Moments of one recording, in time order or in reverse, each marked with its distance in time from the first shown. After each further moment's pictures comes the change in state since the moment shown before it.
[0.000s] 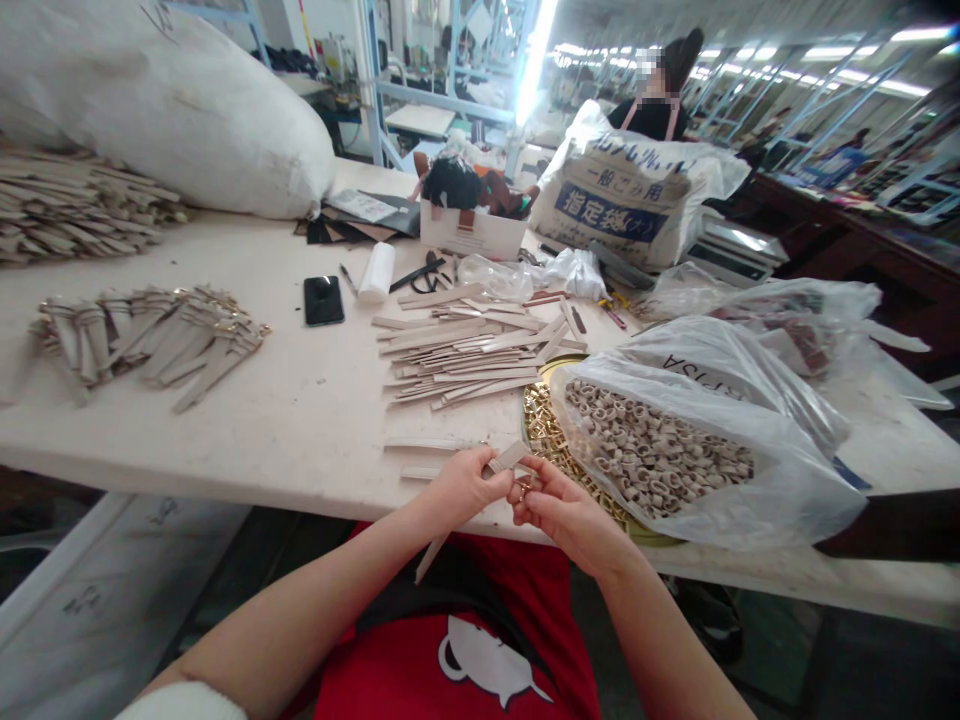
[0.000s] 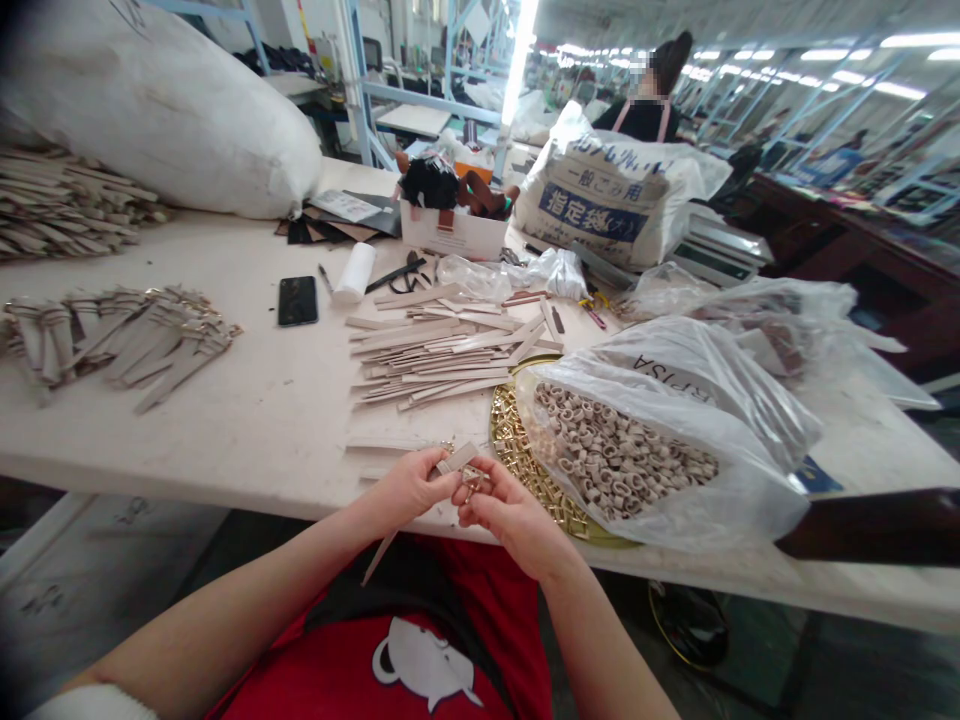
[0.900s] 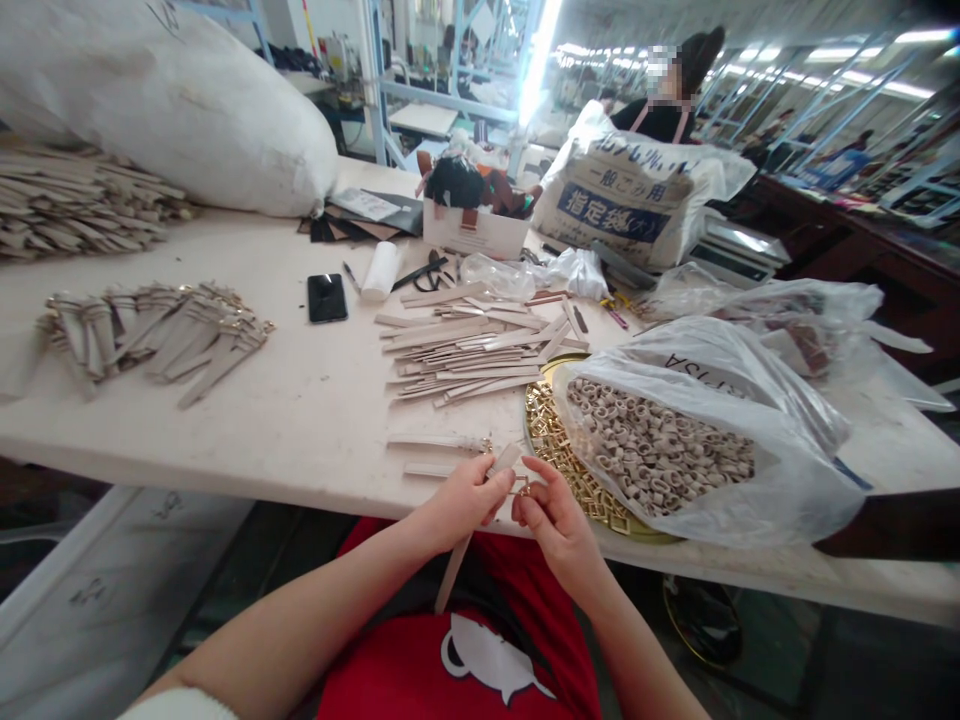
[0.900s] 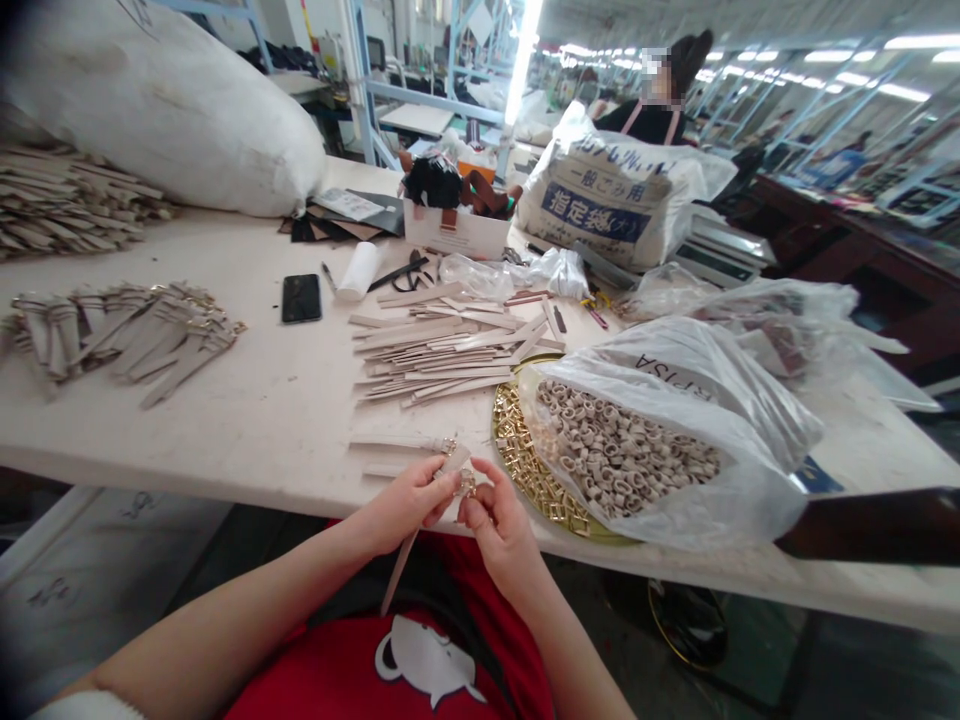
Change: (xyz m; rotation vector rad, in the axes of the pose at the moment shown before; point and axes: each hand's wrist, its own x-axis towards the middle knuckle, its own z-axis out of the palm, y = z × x) left_hand -0.019 0.000 0.008 -0.200 -0.059 -0.035; right_hand -0.013 0.023 0.017 -0.416 0.207 -0.329
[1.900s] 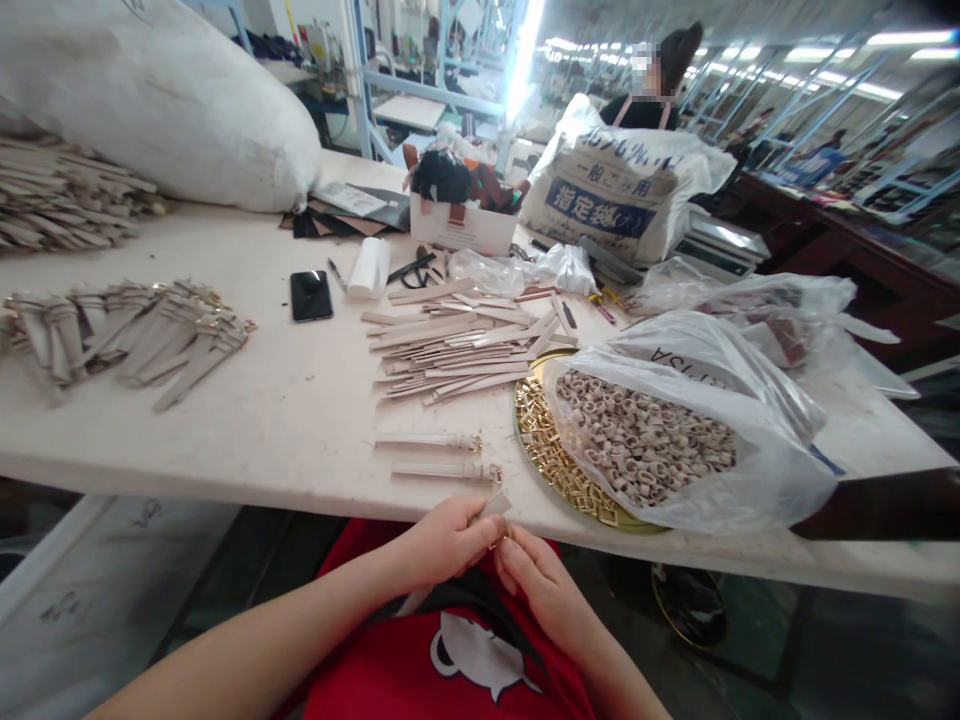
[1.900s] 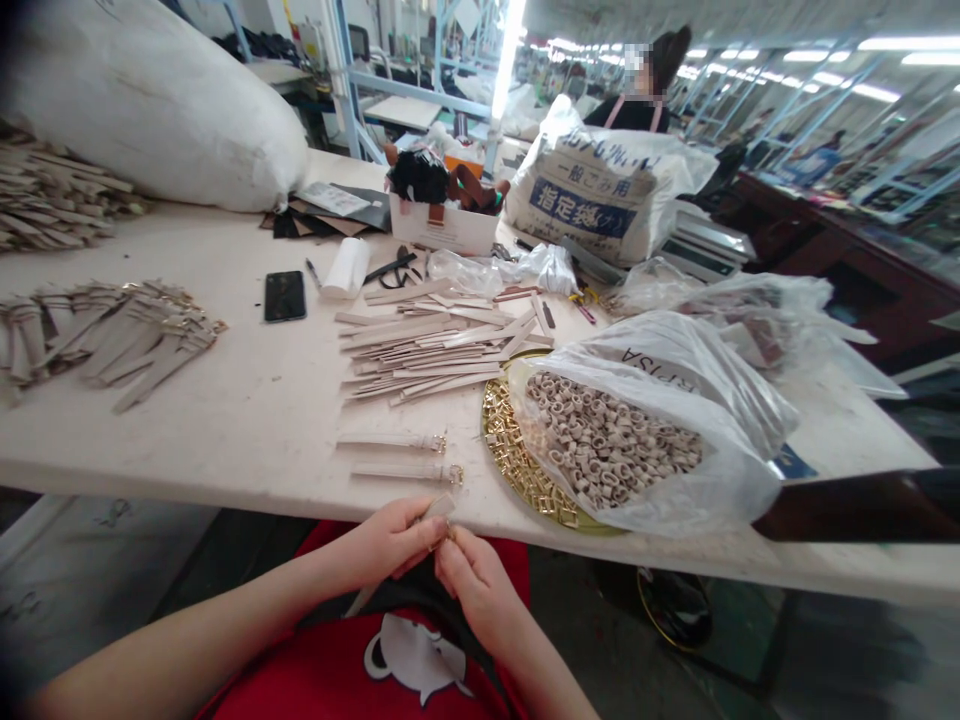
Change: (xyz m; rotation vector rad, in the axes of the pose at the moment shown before) left_hand -0.027 -0.006 -0.003 0.136 -0.246 -0.058; right_hand -0.034 -0.005 0.013 0.023 -0.195 0.242
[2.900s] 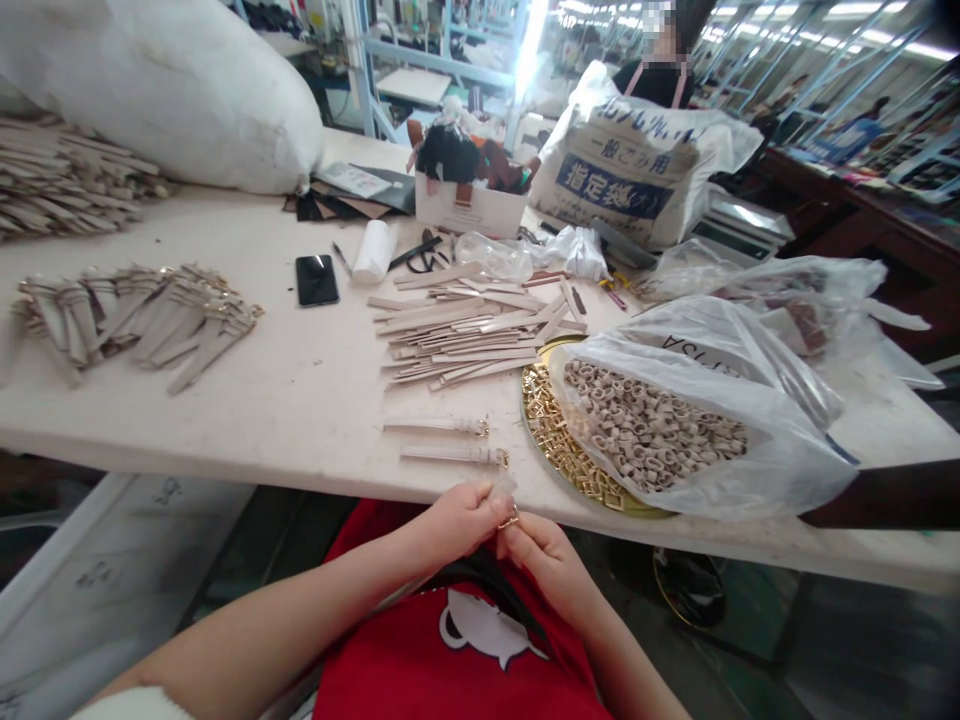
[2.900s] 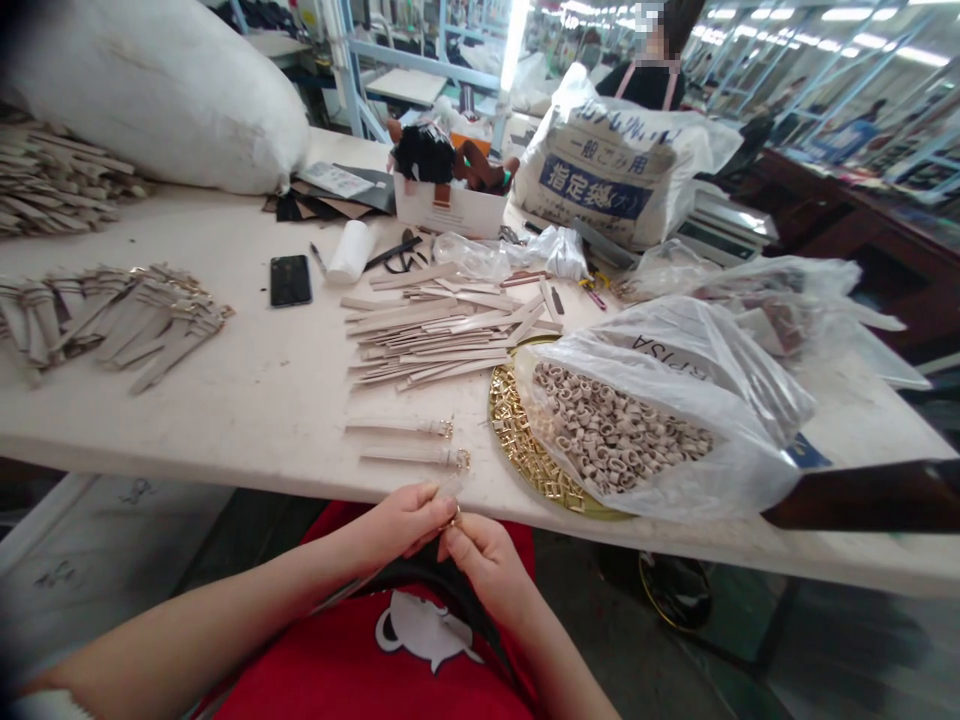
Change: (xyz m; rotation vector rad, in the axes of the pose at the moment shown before) left_hand 0.002 -0.003 0.011 -0.251 0.046 -0.058; right_hand 0.001 0.007 -0.007 -0.105 -0.033 -0.092
